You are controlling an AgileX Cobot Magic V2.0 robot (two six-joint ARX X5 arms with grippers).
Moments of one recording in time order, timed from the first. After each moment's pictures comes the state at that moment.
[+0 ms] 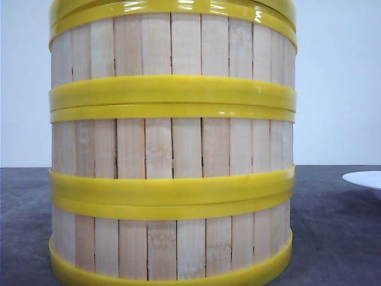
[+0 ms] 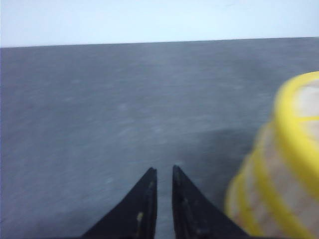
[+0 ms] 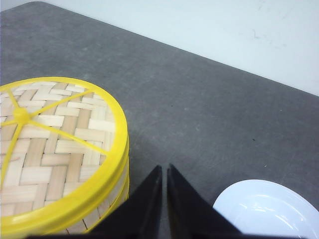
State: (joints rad) left arm -0.18 0.39 0.65 -0.59 0.07 -0.03; right arm 1.04 0.69 1.10 -0.88 0.55 0.22
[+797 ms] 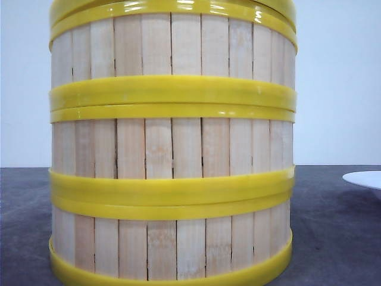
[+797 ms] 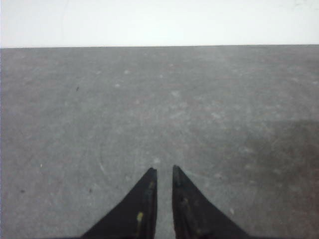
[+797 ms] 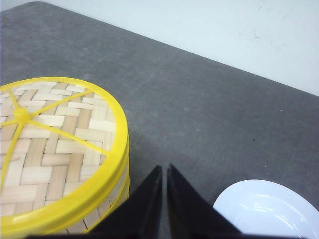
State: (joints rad) left arm -0.04 0.03 0.03 -0.16 0.05 0.01; right arm 1.04 0.69 1.10 -0.88 0.55 0.22
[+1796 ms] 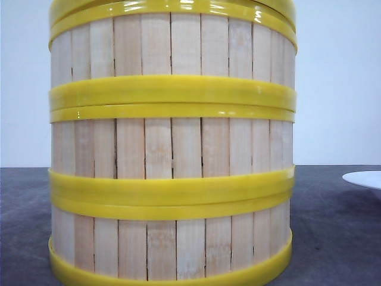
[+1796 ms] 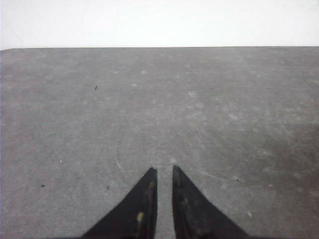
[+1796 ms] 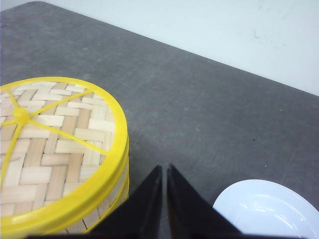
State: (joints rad) left arm -0.04 0.00 0.03 -0.18 -0.01 0.01; right arm 1.04 0.69 1.10 -0.88 0.55 0.22
